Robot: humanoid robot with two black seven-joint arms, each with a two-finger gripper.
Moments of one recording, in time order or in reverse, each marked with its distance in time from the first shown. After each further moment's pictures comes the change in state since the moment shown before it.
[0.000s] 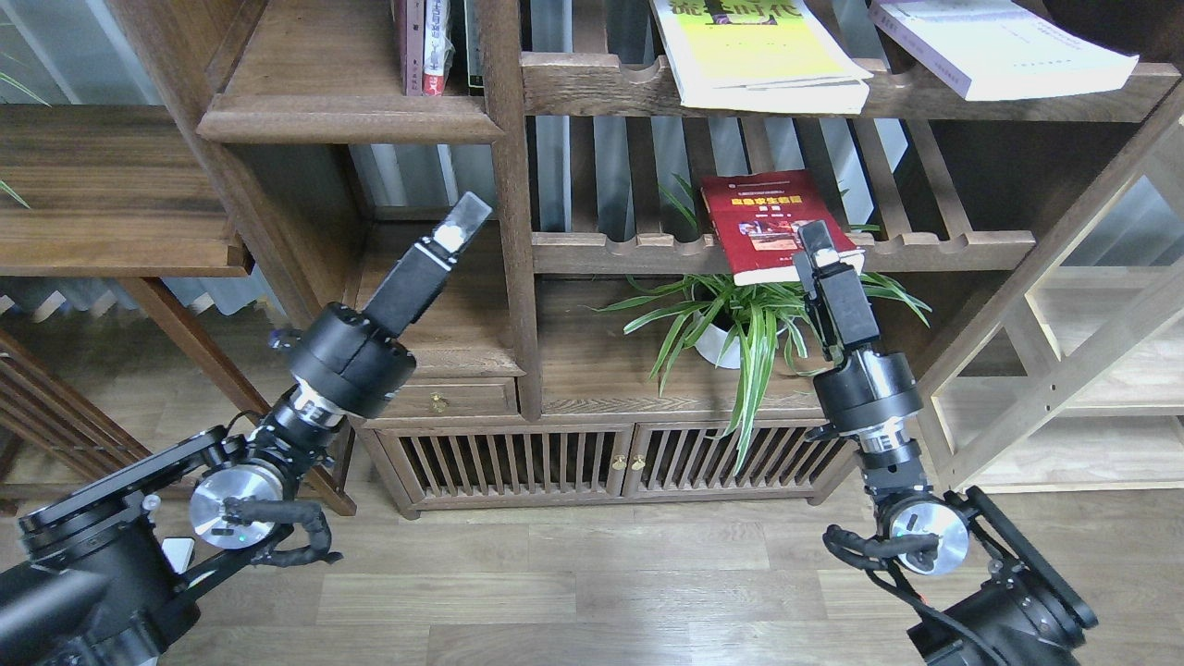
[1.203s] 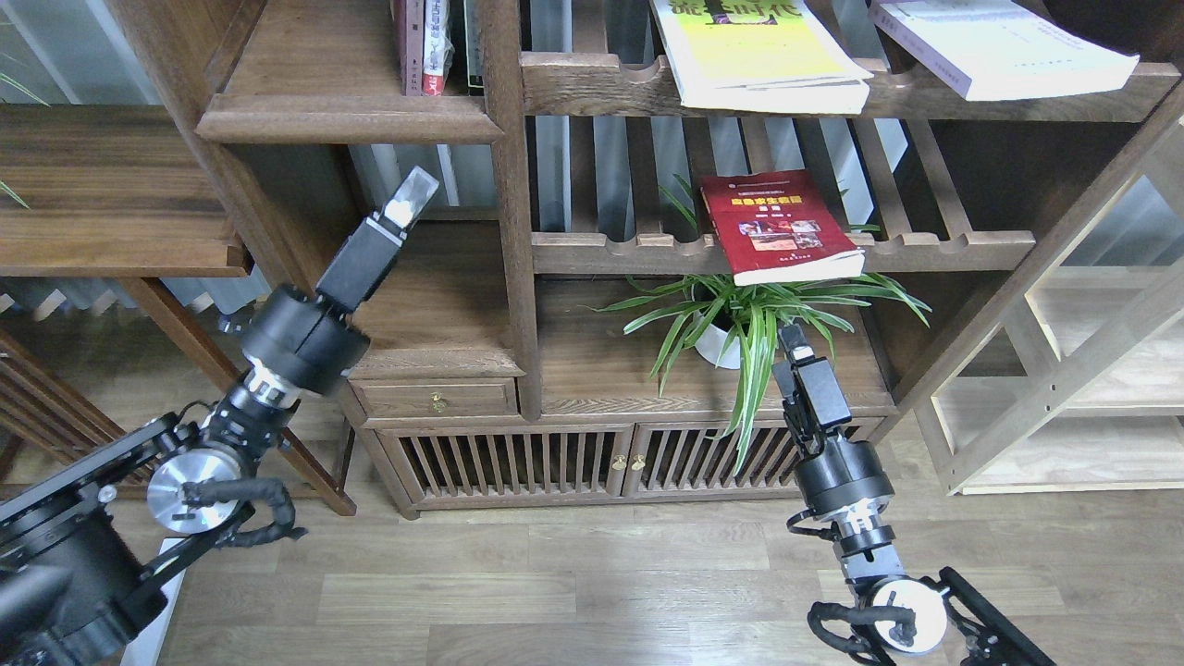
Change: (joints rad) left arm 0.081 0.079 -0.106 0.036 0.007 0.000 0.070; right arm -0.098 0.033 -0.089 -0.141 0.132 0.000 -0.003
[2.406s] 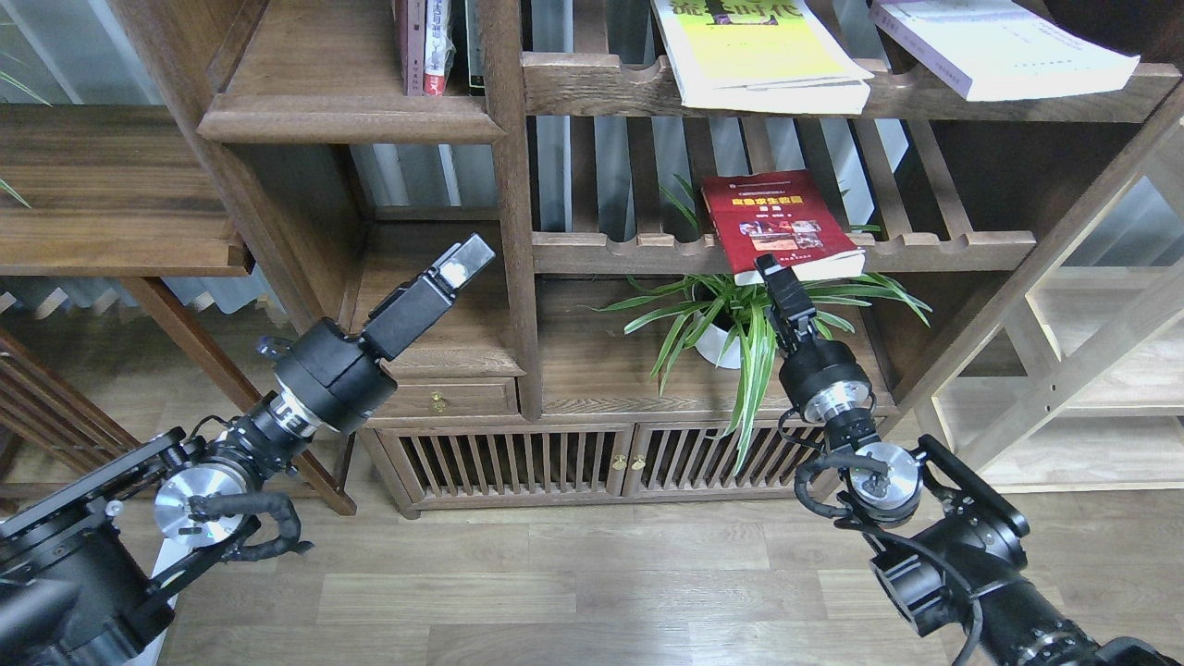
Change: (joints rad) left arm -0.004 -0.051 0.003 -0.002 0.032 0.000 0.157; right arm 0.377 0.005 -0.047 -0.307 0.128 -0.272 -0.124
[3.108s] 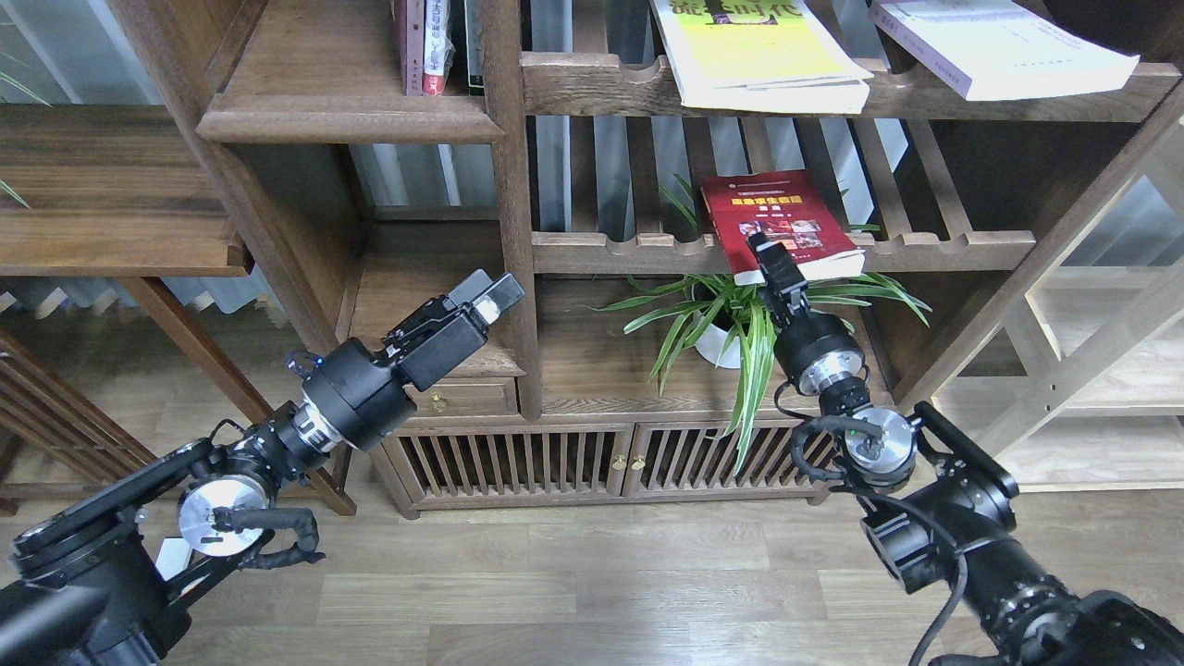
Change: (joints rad) left arm 0.001 -0.023 0.022 0.061 0.105 0.000 0.000; right arm 0.117 0.023 0.013 -0.128 0.017 -0.001 -0.043
